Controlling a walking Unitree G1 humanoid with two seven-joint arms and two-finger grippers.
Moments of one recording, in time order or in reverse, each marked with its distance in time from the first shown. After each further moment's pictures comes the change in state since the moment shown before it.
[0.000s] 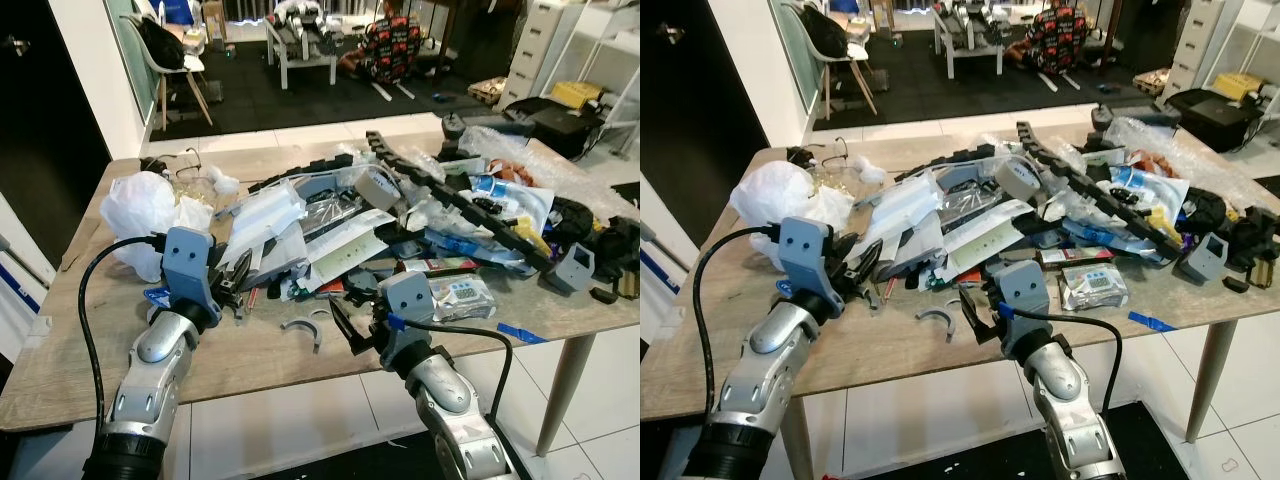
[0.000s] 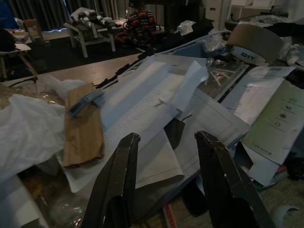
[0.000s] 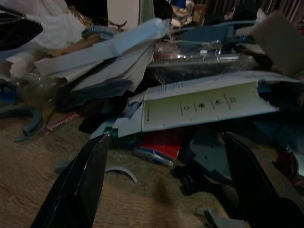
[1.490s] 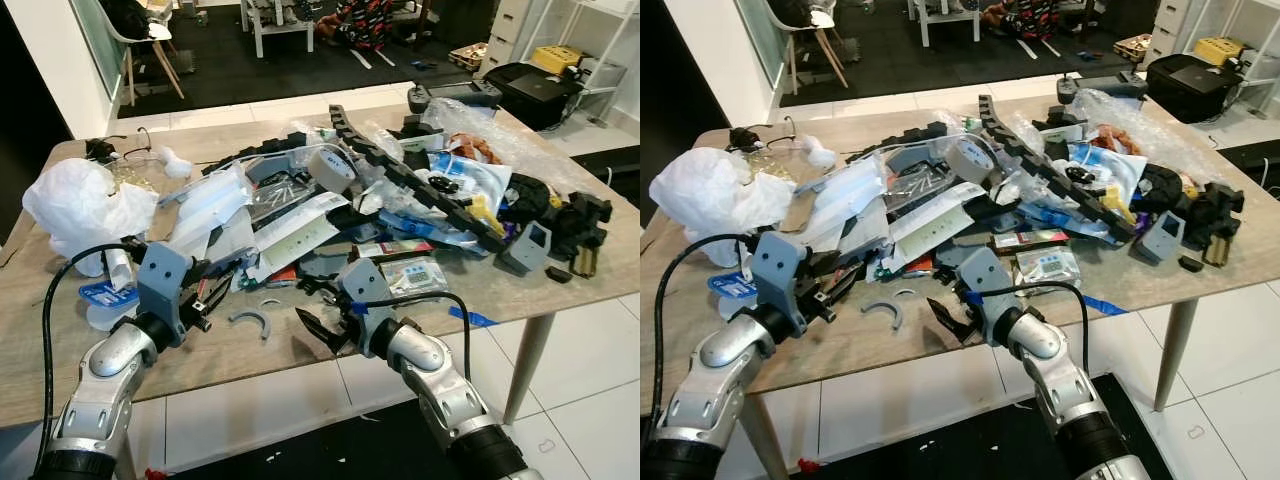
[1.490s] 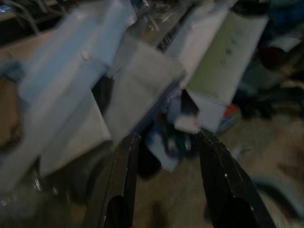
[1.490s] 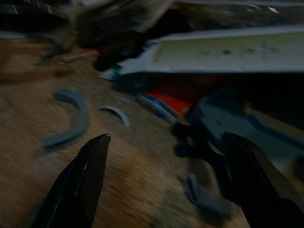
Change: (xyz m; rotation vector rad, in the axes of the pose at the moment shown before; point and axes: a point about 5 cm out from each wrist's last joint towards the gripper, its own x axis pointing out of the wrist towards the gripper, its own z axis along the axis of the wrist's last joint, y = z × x) left arm -0.039 0.038 -0.006 0.128 0.109 -0.161; right arm 0.043 0.013 -0.002 -0.083 0.070 0.375
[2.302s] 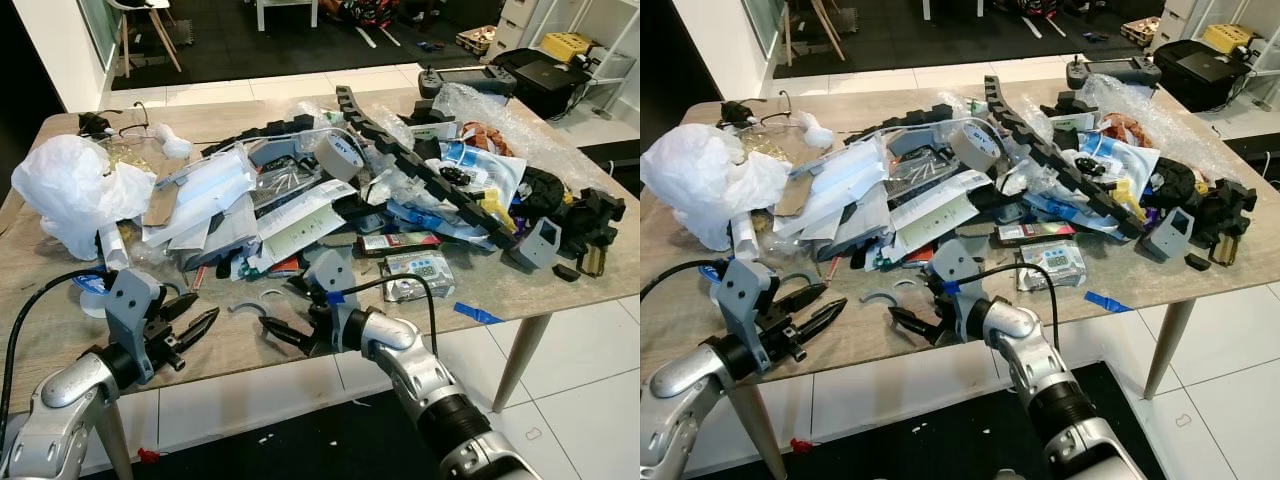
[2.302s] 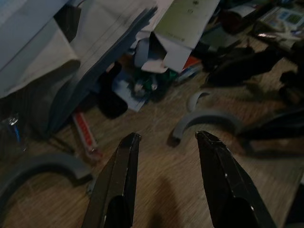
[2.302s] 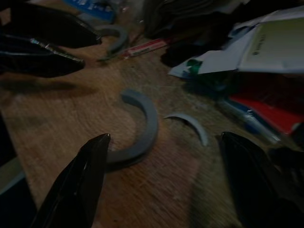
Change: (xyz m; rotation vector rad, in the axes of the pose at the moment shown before) left arm -0.033 -0.003 -0.003 -0.092 0.040 -0.141; right arm 0.033 0.019 0.002 0.126 0.014 0.280
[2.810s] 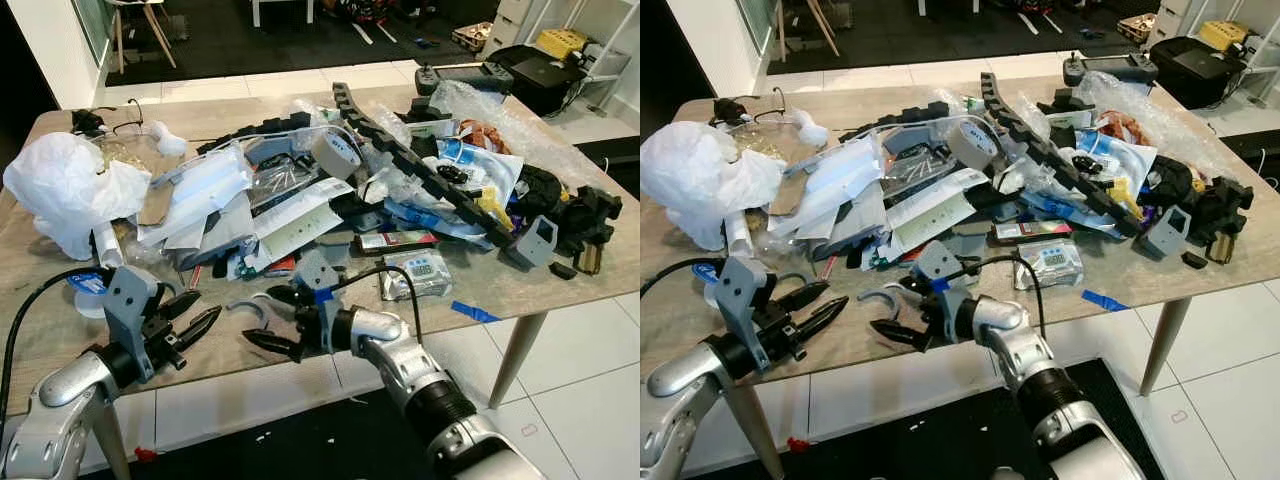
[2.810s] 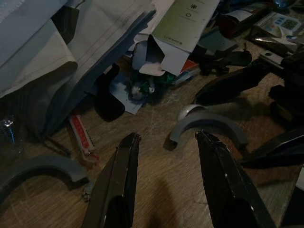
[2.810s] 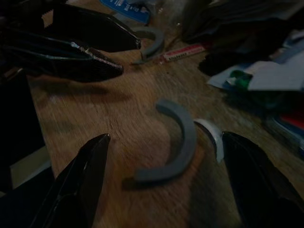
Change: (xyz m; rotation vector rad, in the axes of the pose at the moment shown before) left arm -0.001 0.000 0.002 -0.013 -0.005 0.001; right arm 0.017 0.008 0.004 -0.003 0.002 0.129
